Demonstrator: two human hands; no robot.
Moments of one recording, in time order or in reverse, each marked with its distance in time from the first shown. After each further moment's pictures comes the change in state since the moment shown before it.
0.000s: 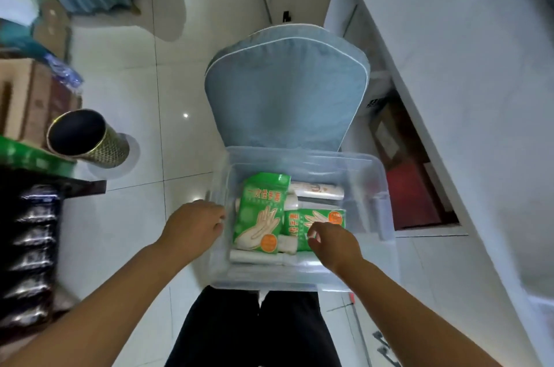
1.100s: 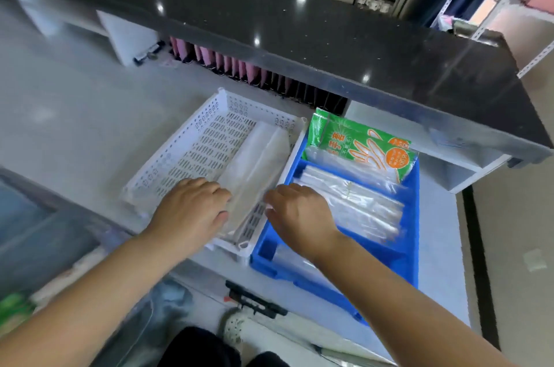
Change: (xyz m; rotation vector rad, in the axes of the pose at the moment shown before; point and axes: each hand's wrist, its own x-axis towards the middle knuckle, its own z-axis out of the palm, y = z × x) left_hand -0.126 0.576 0.063 0.349 0.141 1.164; right_hand -0.435 0.327 -0.113 -0.161 0.744 0.368
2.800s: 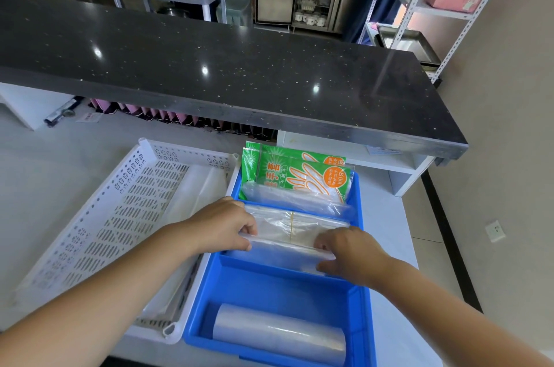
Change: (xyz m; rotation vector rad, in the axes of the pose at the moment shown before) left_hand 0.165 0.073 0.045 -0.248 -0.383 0.318; right_hand -0.081 0.179 0.007 0.015 -0.352 0.307
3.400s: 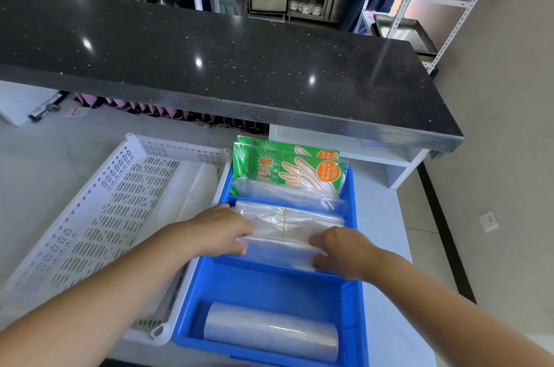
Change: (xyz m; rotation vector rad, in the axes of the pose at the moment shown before) left_hand 0.011 0.010 0.007 0.226 -0.226 -0.003; right_hand 0.003 0.002 -0.002 0.074 -0.176 -0.005
